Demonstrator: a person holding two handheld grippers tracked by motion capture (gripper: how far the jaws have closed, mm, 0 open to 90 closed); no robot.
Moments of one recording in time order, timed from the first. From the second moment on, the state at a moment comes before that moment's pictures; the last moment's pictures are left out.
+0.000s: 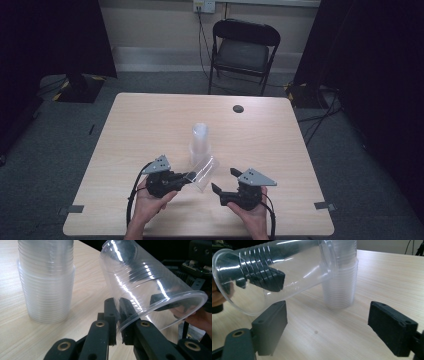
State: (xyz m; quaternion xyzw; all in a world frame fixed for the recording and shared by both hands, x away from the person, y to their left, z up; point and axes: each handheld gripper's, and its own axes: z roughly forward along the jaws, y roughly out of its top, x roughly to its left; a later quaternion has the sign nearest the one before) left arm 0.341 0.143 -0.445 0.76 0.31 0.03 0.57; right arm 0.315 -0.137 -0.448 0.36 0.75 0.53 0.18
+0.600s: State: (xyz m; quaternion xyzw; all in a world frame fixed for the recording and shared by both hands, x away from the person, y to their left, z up) left arm 0.348 0.132 -0.447 0.81 0.30 0.00 0.51; right arm 0.311 -0.128 -0.455 0.29 0.81 0.45 0.26
